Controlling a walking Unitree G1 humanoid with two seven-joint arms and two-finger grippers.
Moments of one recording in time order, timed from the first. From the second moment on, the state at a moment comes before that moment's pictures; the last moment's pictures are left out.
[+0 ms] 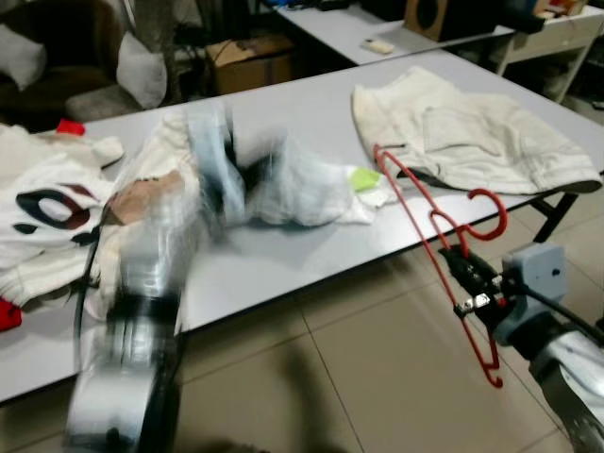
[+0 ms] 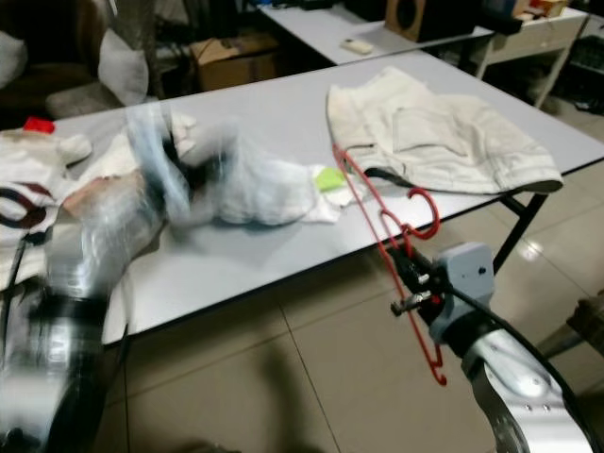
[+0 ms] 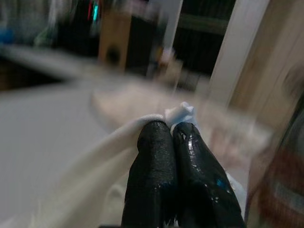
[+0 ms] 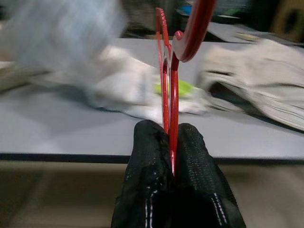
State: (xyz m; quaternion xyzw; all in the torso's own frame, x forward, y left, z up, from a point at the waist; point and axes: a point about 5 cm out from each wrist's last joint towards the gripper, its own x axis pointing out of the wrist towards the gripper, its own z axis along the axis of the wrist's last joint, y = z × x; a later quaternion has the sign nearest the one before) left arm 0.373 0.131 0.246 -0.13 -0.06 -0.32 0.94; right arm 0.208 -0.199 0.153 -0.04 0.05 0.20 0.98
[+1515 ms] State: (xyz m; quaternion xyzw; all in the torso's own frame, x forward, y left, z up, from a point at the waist) left arm 0.373 0.124 0.300 -0.15 -0.14 -0.40 0.89; right arm 0.241 -0.168 0.165 -0.02 0.01 0.30 0.95
